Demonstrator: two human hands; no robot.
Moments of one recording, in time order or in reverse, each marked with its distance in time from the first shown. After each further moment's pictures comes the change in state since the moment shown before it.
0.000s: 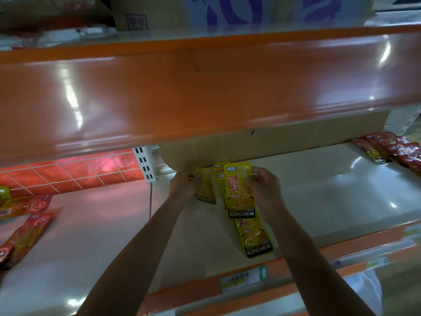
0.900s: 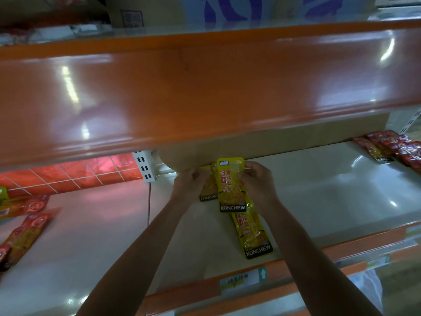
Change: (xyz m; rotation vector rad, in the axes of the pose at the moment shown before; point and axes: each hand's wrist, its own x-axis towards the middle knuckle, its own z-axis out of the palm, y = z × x) left_hand -0.017 0.012 0.005 -0.082 -0.023 0.113; right_hand 0.010 -0.012 0.011 -0.029 -0.025 -0.028
